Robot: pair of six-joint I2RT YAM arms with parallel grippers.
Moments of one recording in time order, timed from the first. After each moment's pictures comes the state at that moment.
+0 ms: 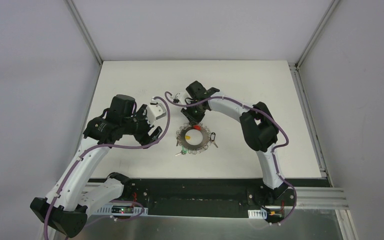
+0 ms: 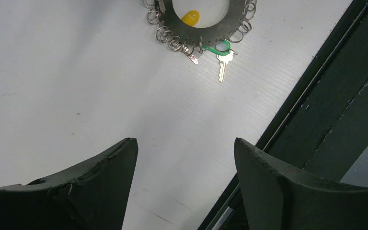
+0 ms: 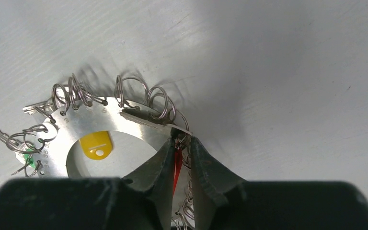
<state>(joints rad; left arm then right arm) -0.38 0.93 1.05 -0.97 0.38 0.47 0.73 2.16 1.69 -0.70 -0.28 -0.32</state>
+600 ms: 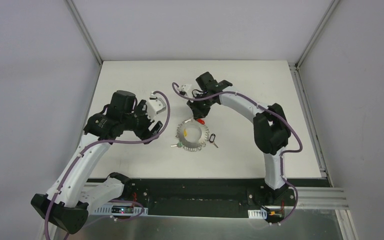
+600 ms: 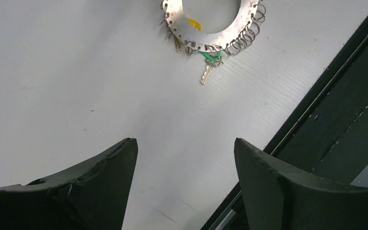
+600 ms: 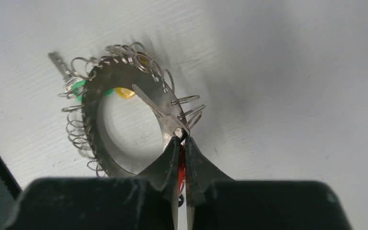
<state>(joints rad) -0.38 0.96 1.10 -0.97 0.34 0.44 0.67 2.06 1.68 -0.75 -0.40 -0.42</state>
